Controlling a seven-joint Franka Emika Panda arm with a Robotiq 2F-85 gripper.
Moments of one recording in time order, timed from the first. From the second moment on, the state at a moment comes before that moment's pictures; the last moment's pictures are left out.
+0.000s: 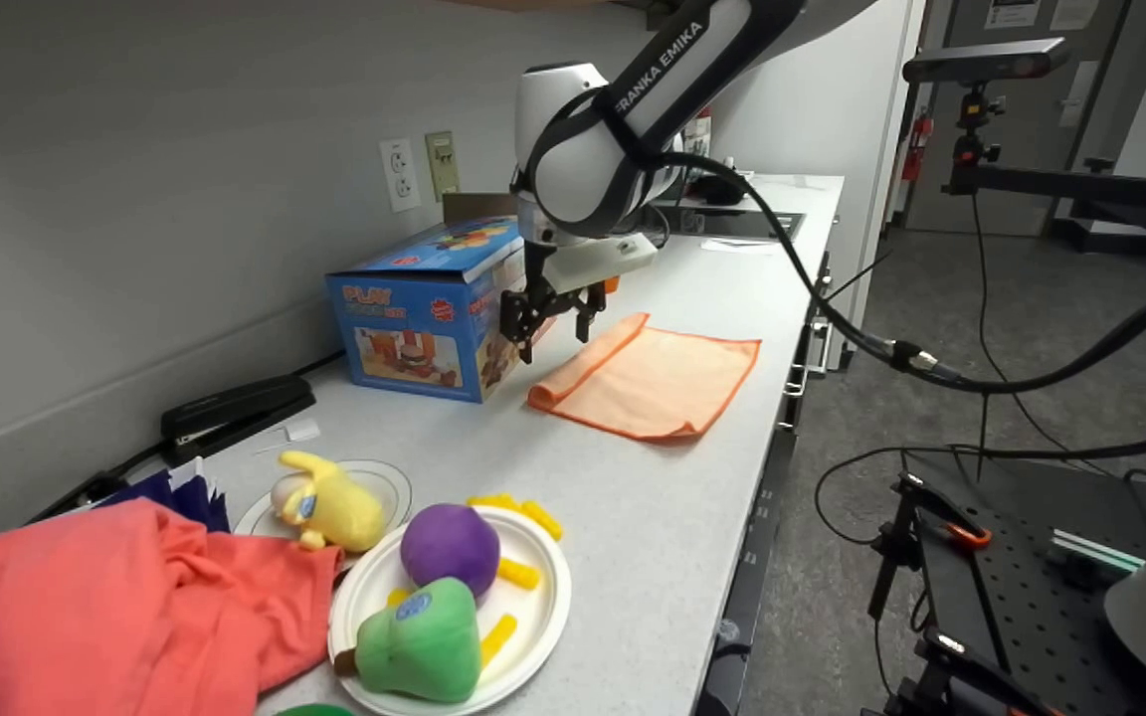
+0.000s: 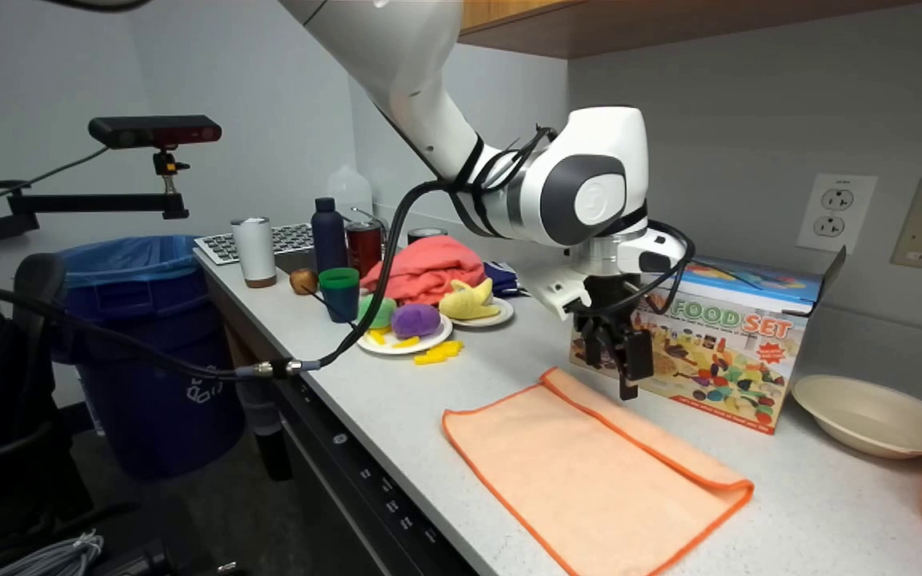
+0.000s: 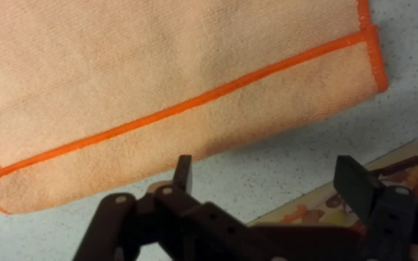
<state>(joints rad) -0.02 0.46 -0.15 -1.85 -0.02 2.44 0.41</state>
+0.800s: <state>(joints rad) -0.04 0.42 -0.12 -1.88 0.03 2.37 0.25</state>
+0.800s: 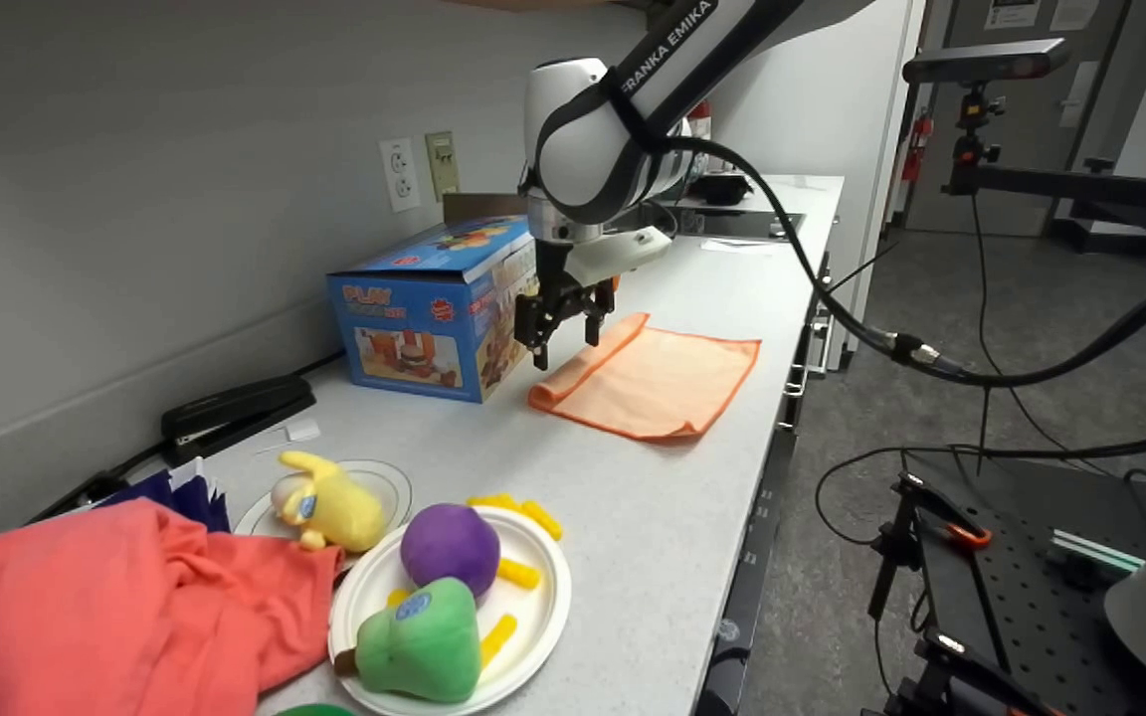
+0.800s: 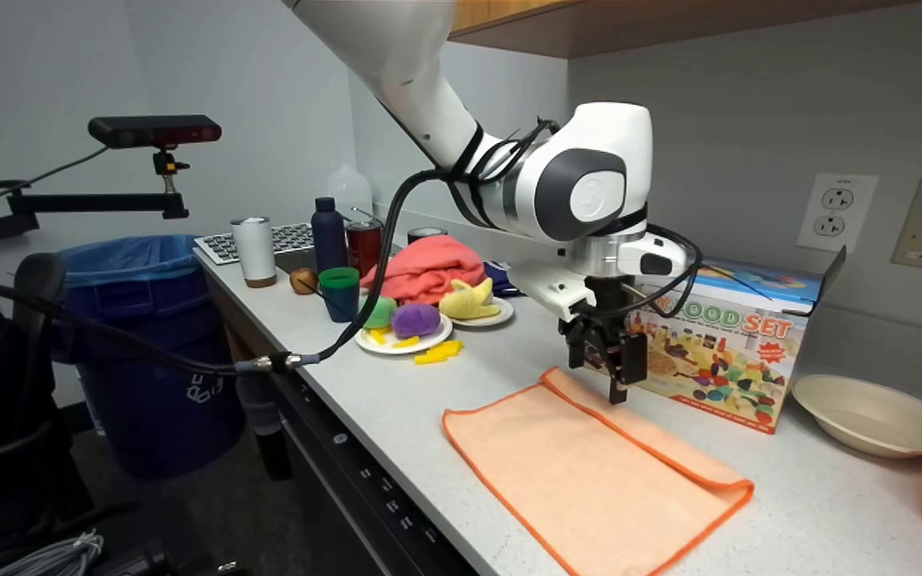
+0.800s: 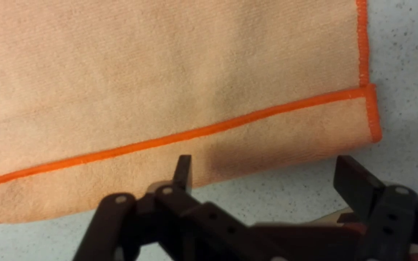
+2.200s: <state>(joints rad) -0.06 0.48 -0.15 -1.85 0.03 2.23 0.25</state>
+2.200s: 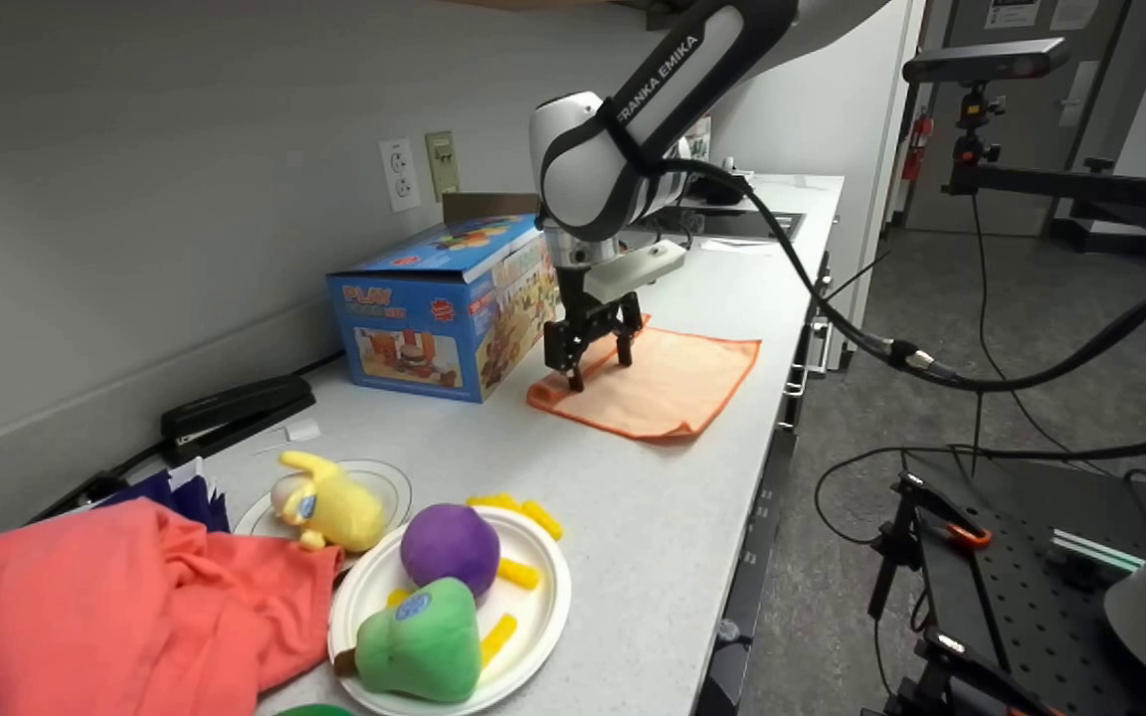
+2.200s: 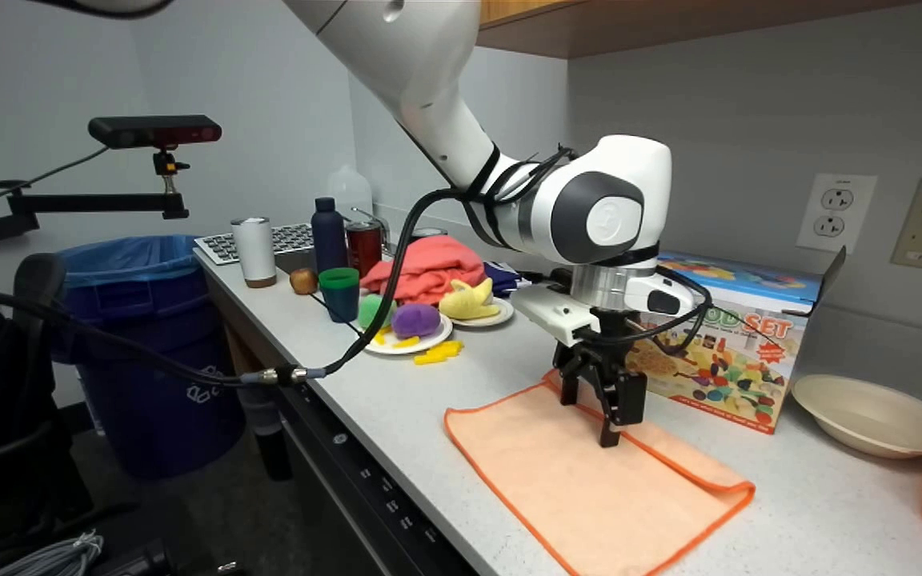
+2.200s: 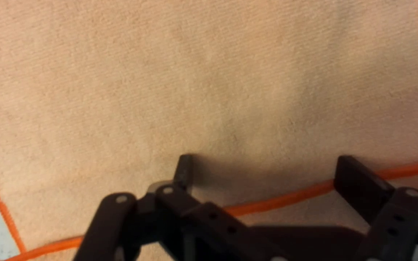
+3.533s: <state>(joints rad) -0.07 0.56 -0.16 -1.77 -0.01 2.42 0.27</state>
